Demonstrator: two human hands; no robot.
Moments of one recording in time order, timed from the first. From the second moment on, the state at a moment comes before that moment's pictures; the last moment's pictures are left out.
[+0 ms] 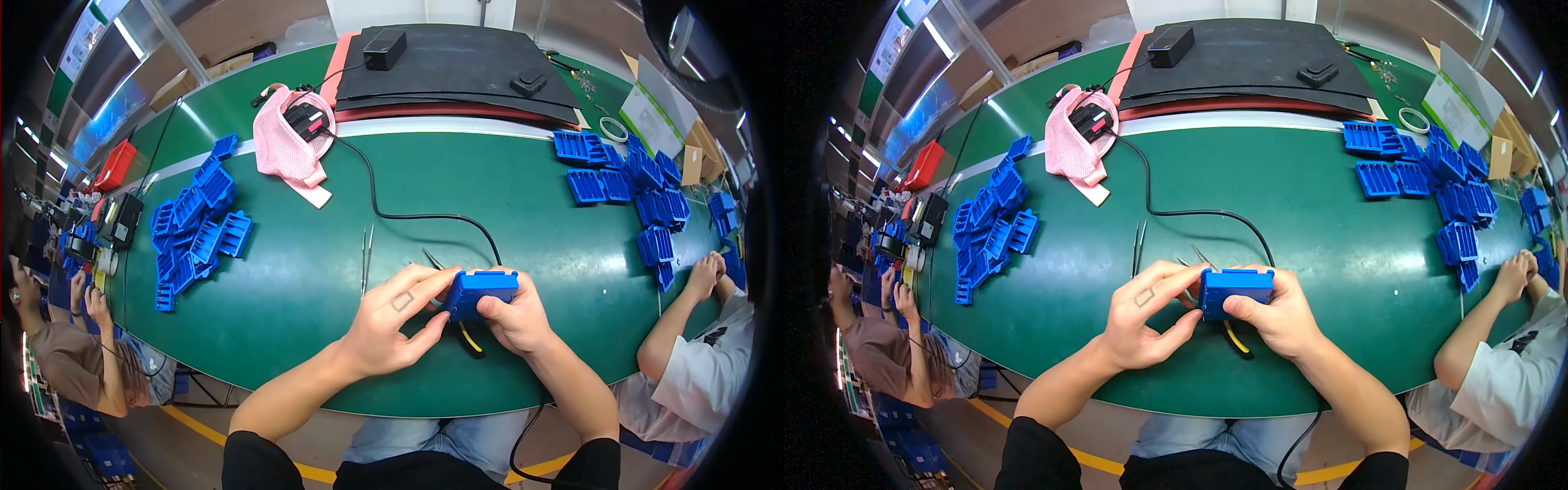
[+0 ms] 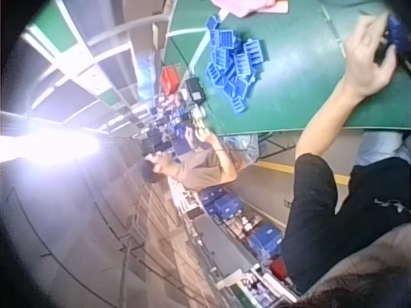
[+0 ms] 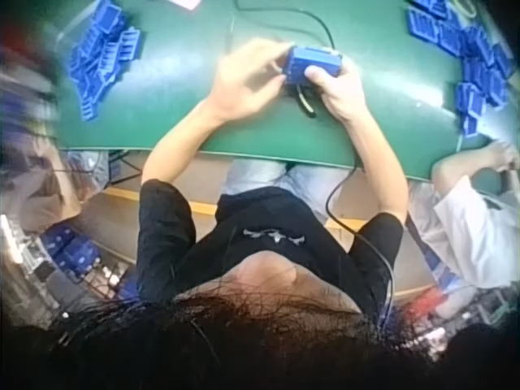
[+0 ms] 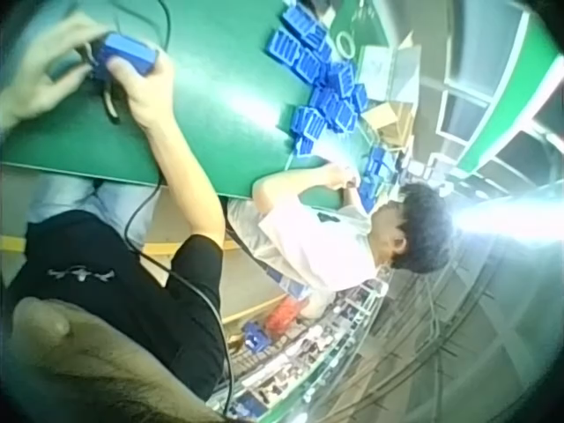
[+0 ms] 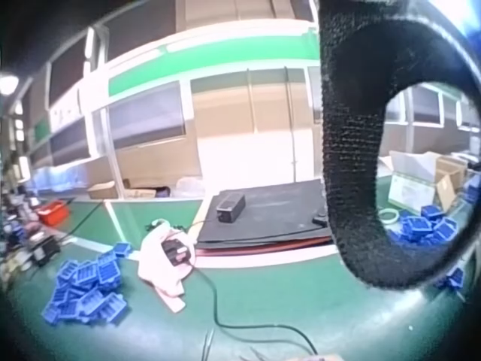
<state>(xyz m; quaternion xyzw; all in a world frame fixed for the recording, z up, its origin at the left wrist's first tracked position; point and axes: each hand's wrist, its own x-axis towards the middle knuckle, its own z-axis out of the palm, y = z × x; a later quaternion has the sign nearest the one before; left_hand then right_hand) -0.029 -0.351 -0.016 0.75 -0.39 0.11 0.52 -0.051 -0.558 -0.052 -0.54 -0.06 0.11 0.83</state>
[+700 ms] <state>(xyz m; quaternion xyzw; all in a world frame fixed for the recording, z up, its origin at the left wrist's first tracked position) -0.031 -0.353 -0.018 0.79 -0.37 0.12 0.48 -0.052 -0.547 -0.041 -0.58 -0.12 0.05 0.80</state>
